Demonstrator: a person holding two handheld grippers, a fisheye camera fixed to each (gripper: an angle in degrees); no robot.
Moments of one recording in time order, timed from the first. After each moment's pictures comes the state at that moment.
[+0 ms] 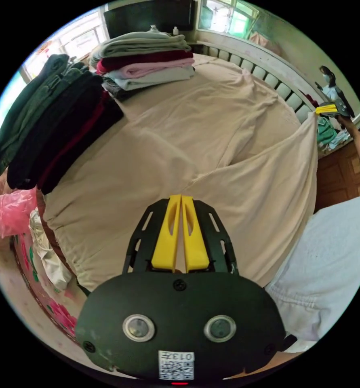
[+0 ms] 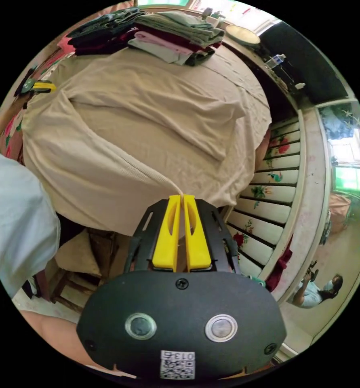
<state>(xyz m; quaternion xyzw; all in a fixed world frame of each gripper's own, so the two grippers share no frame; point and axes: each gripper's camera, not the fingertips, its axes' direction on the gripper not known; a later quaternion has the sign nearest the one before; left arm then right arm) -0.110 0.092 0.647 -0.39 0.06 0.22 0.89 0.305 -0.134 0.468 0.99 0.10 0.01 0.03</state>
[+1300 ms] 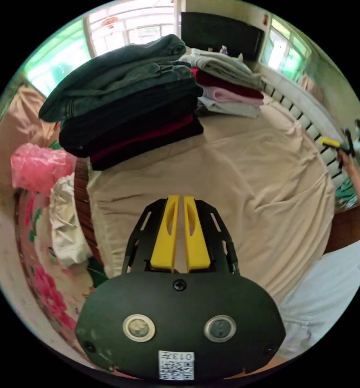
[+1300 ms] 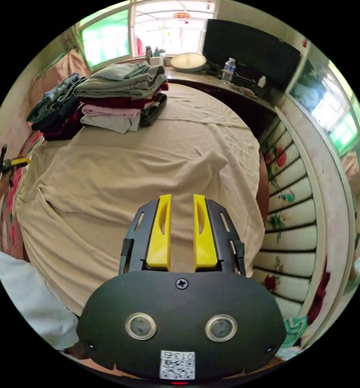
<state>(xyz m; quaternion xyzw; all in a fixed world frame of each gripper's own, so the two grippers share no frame) -0.186 0.052 0.676 -0.33 -0.04 0.10 0.94 0.349 -0.082 0.416 0.98 -0.07 -0.07 -0.15</state>
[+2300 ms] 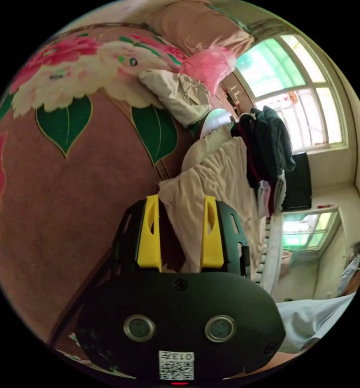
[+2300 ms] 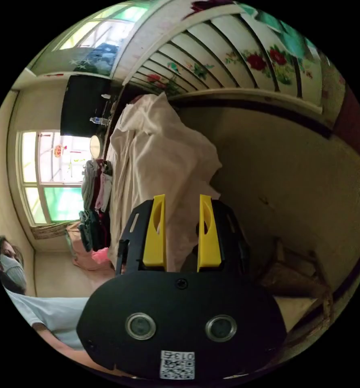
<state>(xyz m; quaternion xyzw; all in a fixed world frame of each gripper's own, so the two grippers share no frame) -0.448 0.395 0.444 -0.15 -0.02 -0.49 0.86 0.334 -0.542 0.271 0.72 -0.57 -0.37 -0.17</state>
